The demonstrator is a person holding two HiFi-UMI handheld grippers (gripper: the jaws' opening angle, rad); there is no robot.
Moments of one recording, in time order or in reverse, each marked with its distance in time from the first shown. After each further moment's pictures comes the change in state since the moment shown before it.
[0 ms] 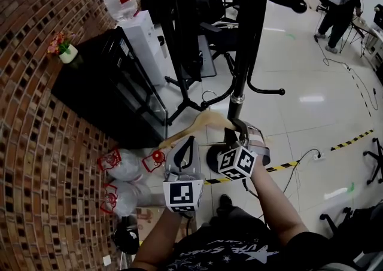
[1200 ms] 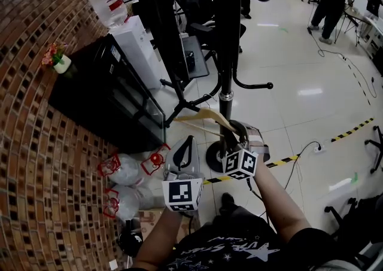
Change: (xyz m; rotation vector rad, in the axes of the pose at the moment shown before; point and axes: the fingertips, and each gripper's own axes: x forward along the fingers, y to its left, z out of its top) left arm 0.006 -0.021 0.000 0.002 0.018 -0.045; right arm -0.003 0.009 -0.031 -0.013 -0.101 -0.003
